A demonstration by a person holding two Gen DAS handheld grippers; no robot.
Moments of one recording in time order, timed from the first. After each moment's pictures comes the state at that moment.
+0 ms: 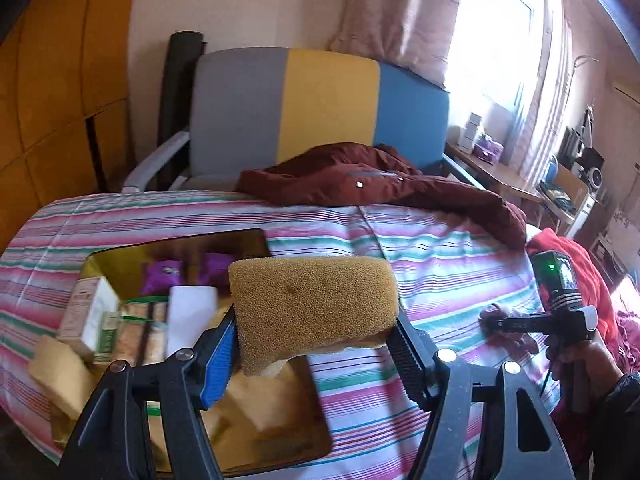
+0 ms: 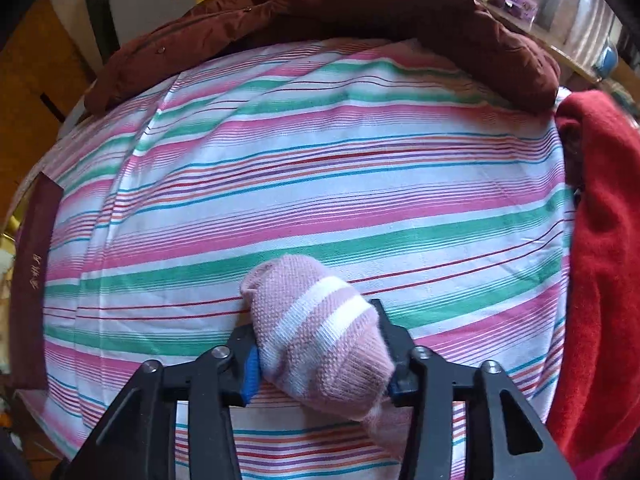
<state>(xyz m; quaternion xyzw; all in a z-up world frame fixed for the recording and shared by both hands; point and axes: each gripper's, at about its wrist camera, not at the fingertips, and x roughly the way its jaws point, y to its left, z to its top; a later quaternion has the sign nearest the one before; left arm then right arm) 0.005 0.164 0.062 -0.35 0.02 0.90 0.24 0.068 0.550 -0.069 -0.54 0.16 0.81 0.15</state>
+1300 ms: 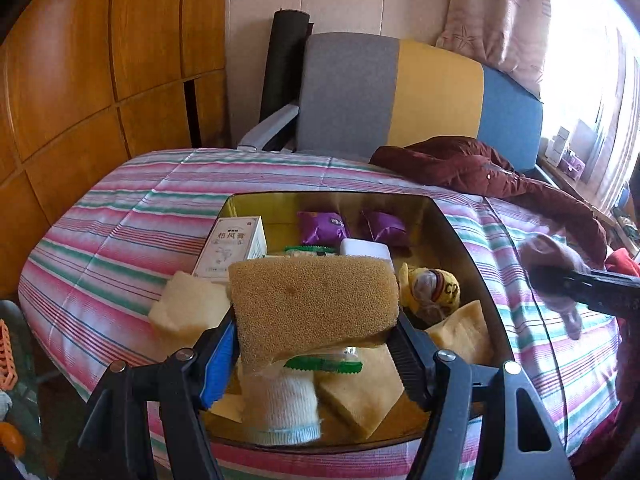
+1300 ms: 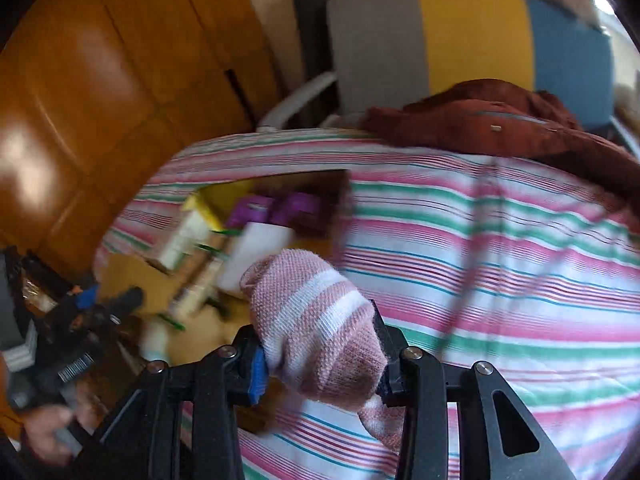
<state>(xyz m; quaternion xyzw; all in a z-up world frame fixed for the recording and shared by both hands) -0.010 0.040 0.019 -0.38 0.01 0.92 0.09 -0.006 0.278 0.021 -0.43 0.10 0.89 -0.11</state>
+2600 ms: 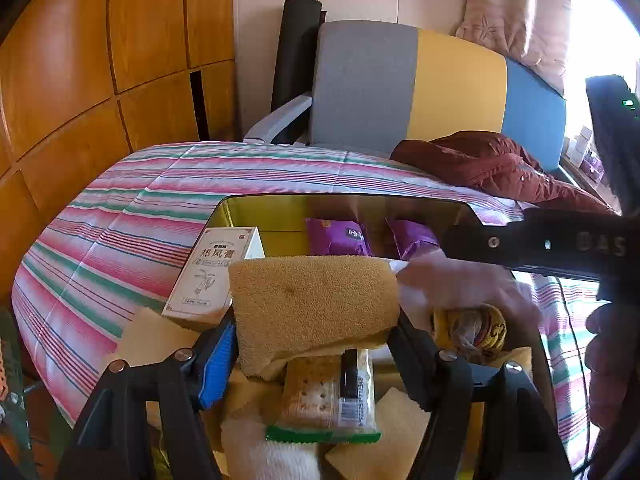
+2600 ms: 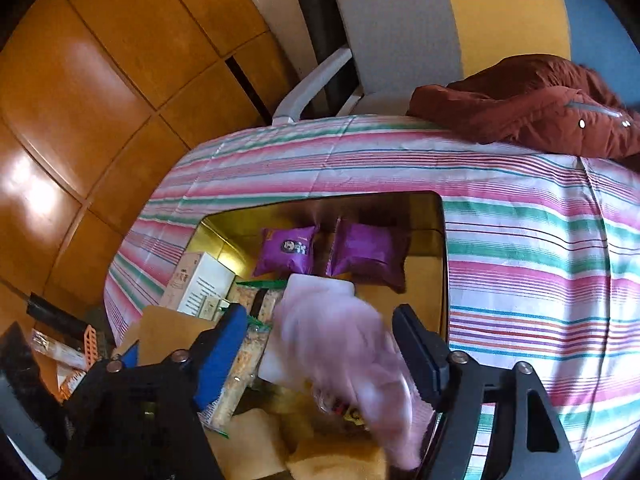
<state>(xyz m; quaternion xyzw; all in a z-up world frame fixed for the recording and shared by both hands) -0.069 0.052 -0.009 -0.39 0.01 0.92 0.07 -0.111 0.229 -0.010 -0.46 0.15 0.86 -0.13</state>
